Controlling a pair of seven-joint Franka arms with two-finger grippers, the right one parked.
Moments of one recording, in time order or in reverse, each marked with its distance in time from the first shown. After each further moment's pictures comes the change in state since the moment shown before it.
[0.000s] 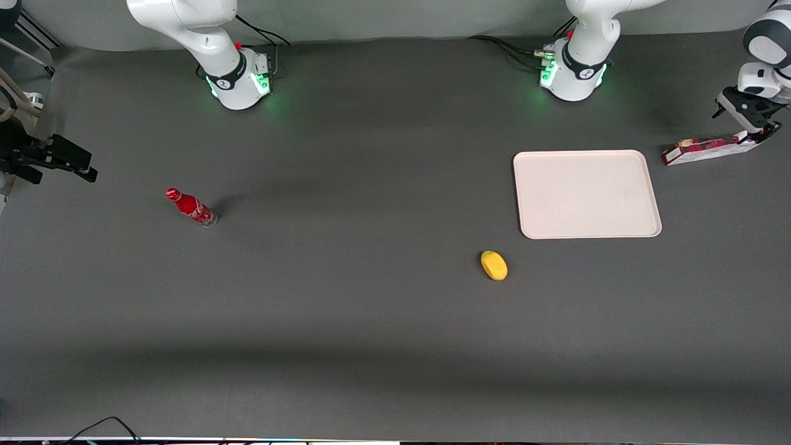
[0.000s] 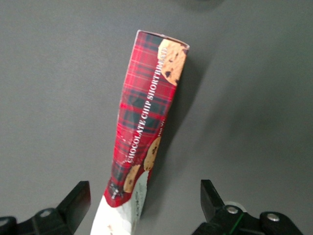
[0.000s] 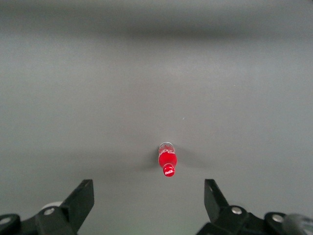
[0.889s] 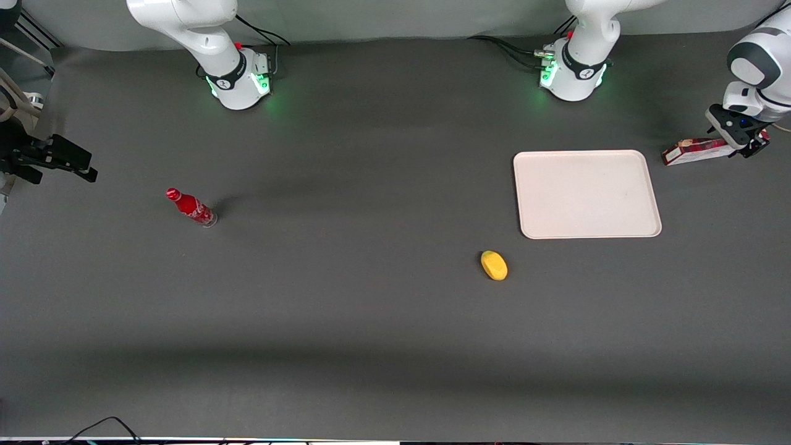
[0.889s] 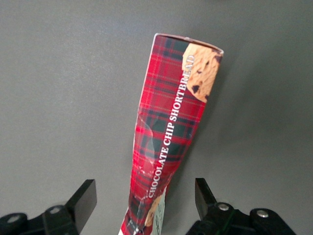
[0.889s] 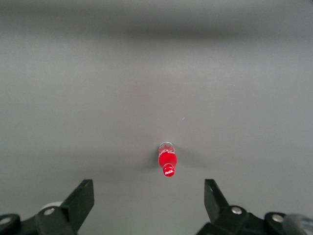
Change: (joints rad) arm -0.014 0.151 -0.055 0.003 -0.038 0.148 -0.003
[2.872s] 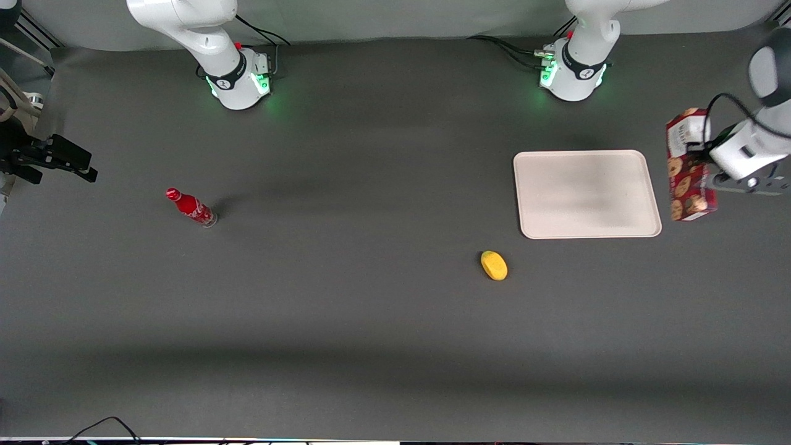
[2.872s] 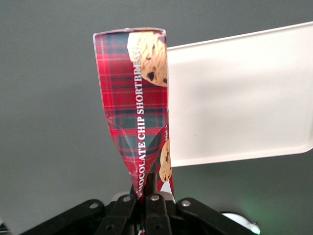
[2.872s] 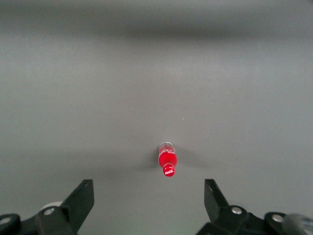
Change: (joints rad) arm -0.026 -0.160 -0.688 0.493 -0.138 -0.974 -1.535
